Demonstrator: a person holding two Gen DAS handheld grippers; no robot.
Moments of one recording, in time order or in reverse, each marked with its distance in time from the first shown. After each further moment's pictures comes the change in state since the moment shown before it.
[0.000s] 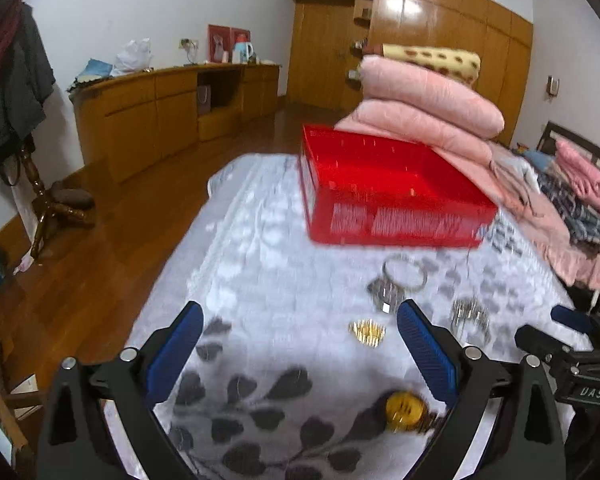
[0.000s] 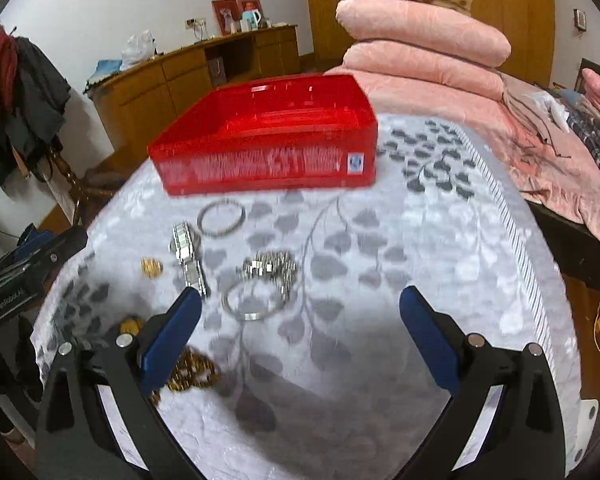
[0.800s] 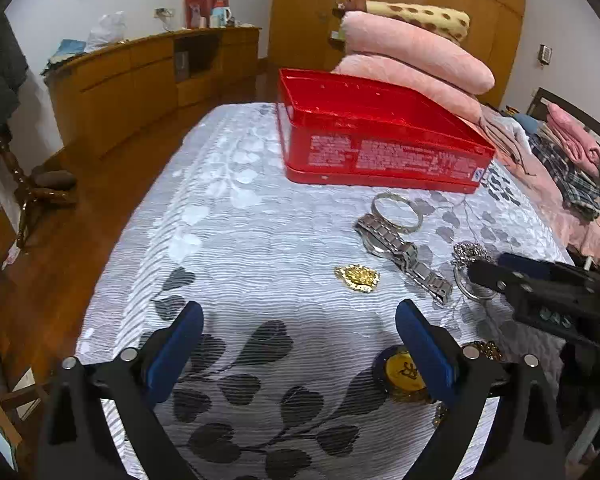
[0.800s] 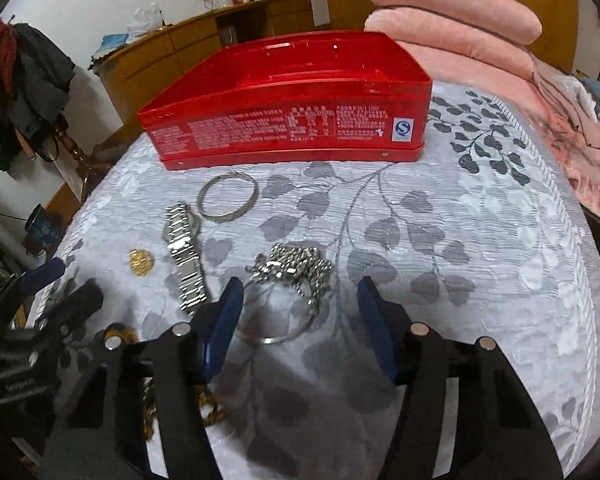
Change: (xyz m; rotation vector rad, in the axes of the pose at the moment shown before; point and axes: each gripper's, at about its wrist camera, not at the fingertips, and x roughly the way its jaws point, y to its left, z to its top) left arm 0.026 -0.009 -0.021 0.040 0.143 -0.061; right arm 0.054 0.009 0.013 -0.013 0.118 0.057
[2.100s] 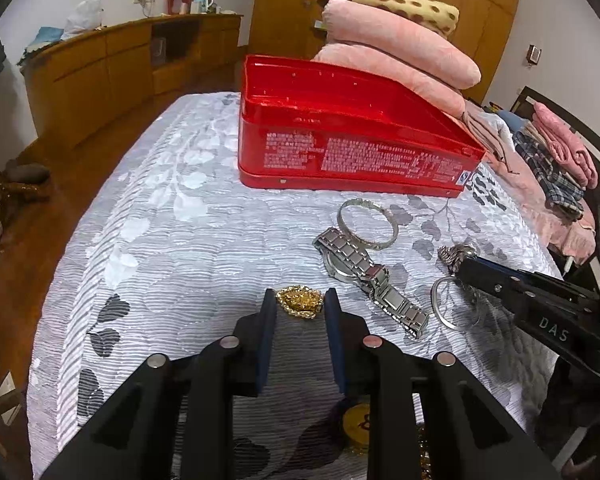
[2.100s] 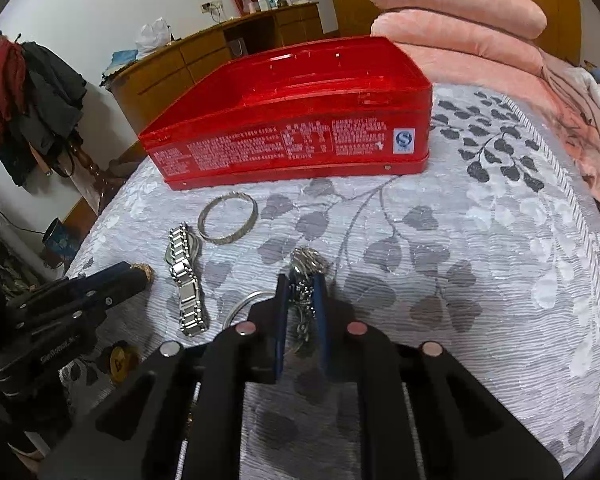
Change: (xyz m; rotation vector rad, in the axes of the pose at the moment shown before) left arm 0.024 -0.012 0.020 -0.012 0.033 -0.089; right arm -0.002 -0.015 0.007 0.022 -0.050 0.085
